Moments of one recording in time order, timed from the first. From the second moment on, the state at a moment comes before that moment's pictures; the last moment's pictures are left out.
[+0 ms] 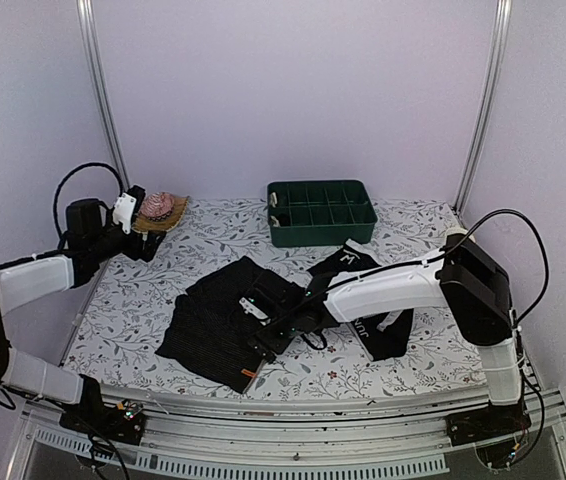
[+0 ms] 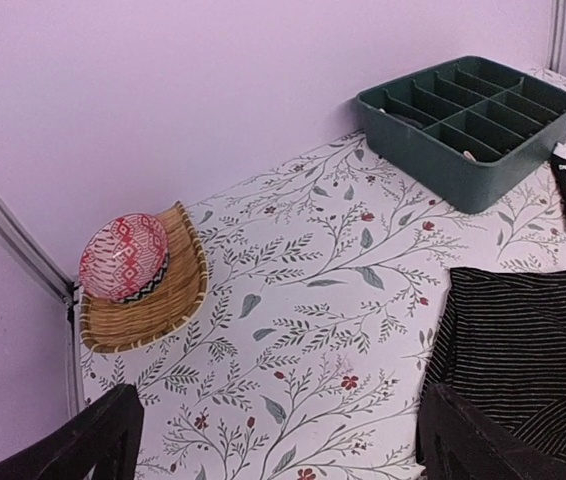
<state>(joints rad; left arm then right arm) -0.04 1.28 0.70 0.23 0.26 0.32 1.14 2.17 1.54 -0.40 0.23 0.07</state>
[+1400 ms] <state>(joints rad) -0.34 2.36 1.96 -0.68 0.51 0.77 0.76 2.04 1.23 -0.02 -0.27 0.29</state>
